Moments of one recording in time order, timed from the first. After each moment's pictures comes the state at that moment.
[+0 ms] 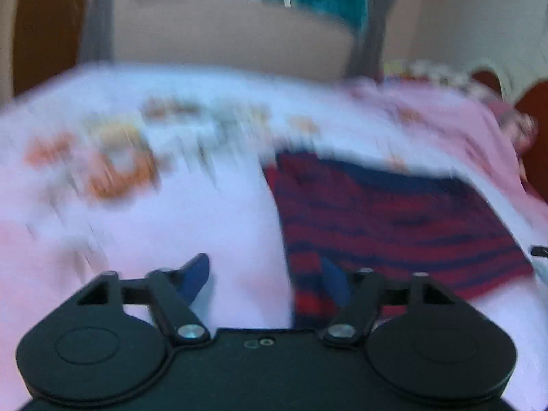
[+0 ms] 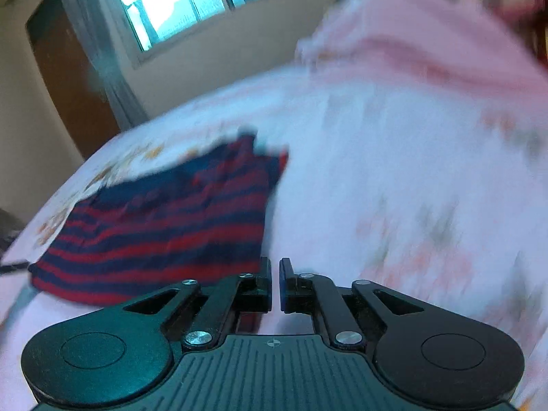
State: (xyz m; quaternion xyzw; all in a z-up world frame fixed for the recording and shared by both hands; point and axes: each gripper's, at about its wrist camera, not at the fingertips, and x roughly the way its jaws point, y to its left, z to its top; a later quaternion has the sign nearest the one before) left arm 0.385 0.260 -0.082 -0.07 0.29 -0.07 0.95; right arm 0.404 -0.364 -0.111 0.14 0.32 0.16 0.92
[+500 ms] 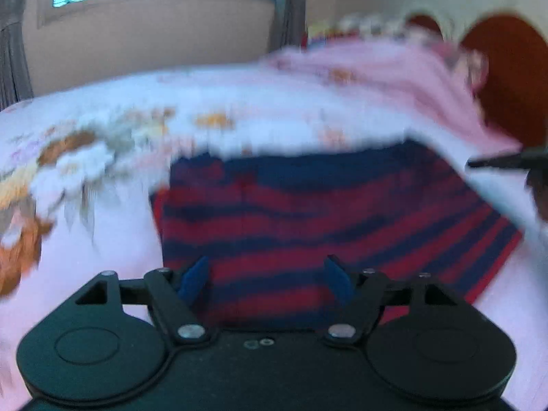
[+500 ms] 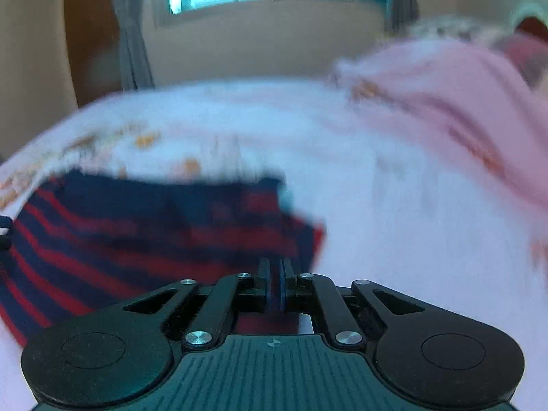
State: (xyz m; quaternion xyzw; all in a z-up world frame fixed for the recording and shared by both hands) left arm 0.469 0.188 -0.083 0.01 0.32 -0.19 0.93; right arm 0.513 -0.290 -0.095 0.01 0.32 0.16 0.93
